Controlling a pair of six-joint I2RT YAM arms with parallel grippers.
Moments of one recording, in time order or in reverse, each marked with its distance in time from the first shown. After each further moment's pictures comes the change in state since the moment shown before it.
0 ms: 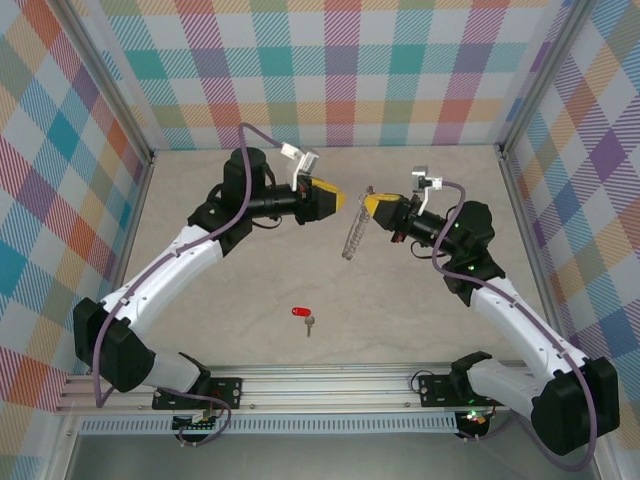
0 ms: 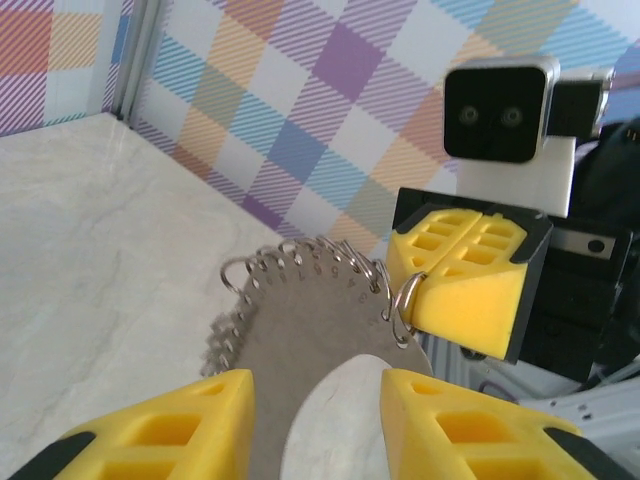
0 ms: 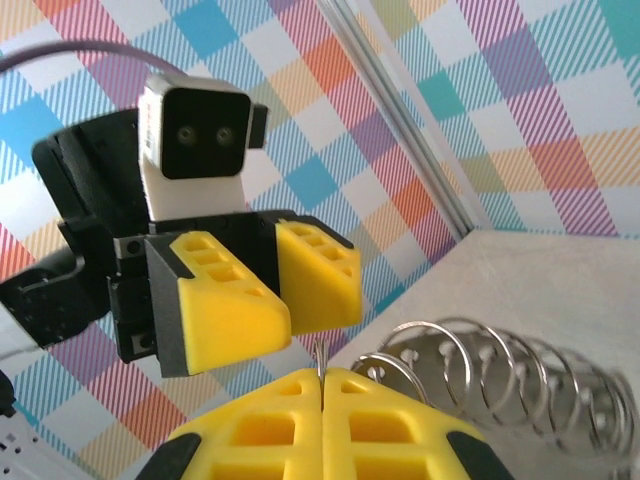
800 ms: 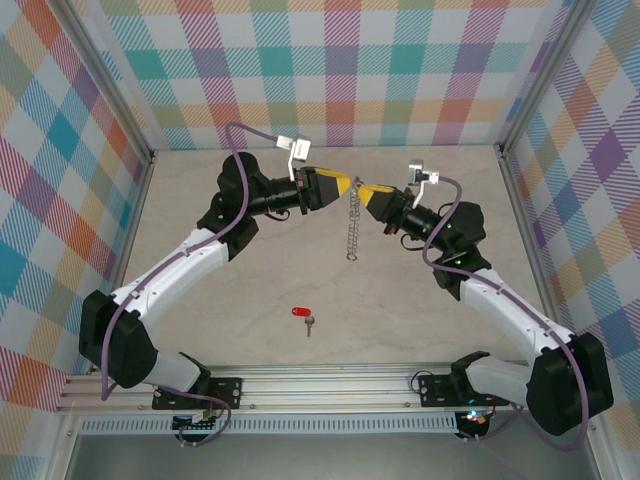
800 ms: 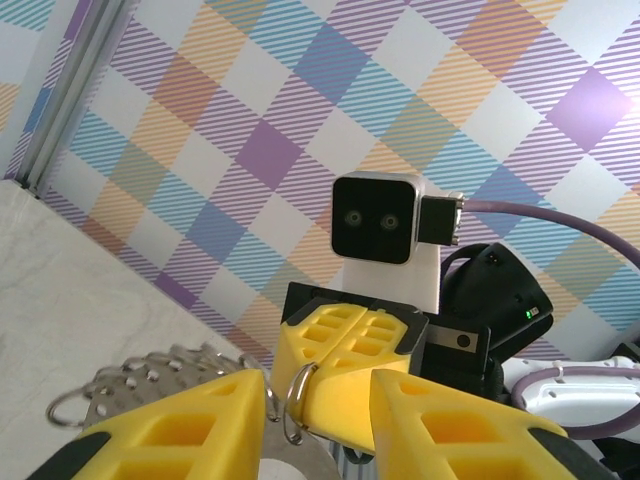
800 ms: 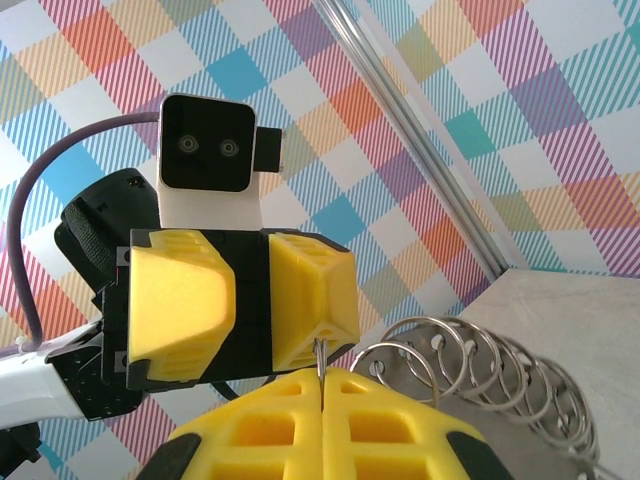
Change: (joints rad) left arm 0.000 0.023 -0.087 0.431 0.062 -0.333; right arm 0.038 0.111 -0.001 0.236 0.040 0.107
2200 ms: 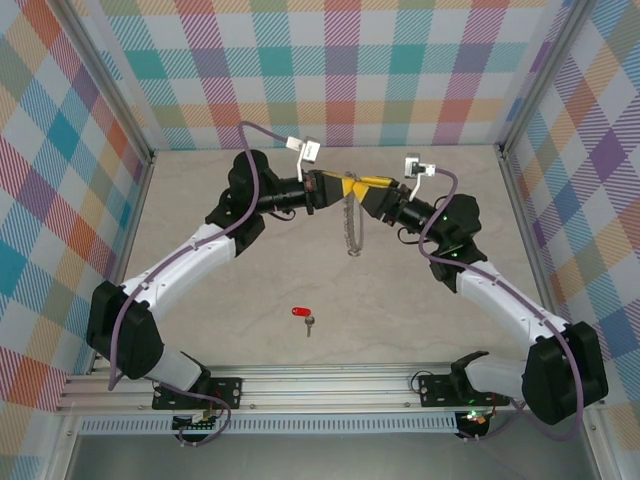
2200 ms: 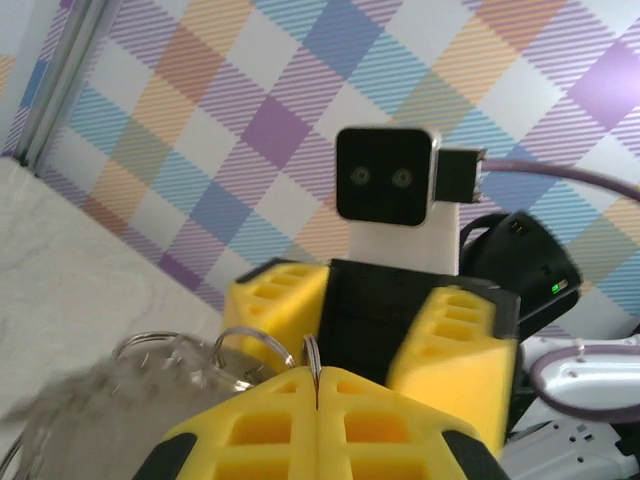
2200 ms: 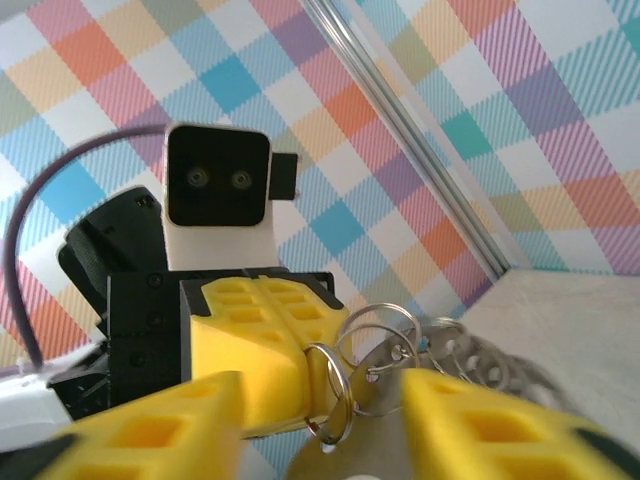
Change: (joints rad) left arm -0.021 0.059 0.046 -0.064 0.020 0.061; right arm -0.014 0.045 0.058 -0.042 -0.001 0.011
